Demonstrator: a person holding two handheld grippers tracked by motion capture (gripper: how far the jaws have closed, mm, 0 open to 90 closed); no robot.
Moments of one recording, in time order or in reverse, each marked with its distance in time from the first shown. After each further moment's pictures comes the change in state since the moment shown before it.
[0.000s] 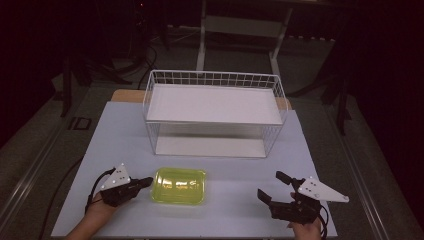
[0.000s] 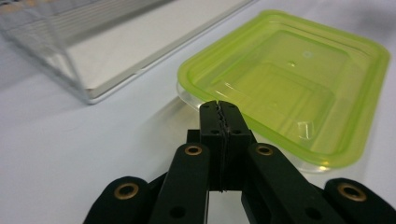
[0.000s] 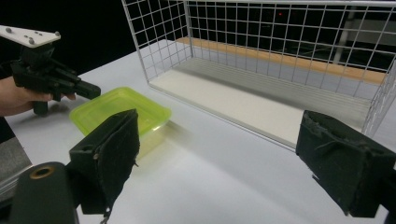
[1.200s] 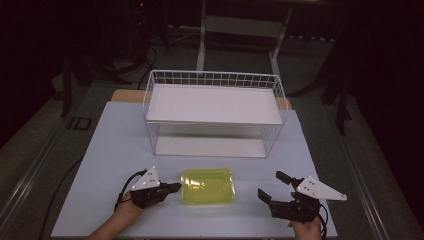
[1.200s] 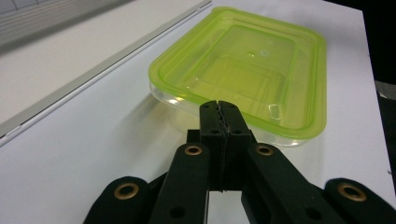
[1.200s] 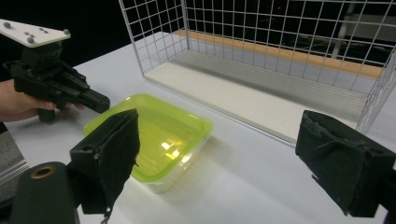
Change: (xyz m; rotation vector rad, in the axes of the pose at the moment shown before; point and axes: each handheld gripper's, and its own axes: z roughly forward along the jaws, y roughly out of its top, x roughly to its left) left arm -0.035 0.027 0.054 -0.019 -0.153 0.028; right arm -0.005 -0.003 0.003 0.028 -0.007 -0.011
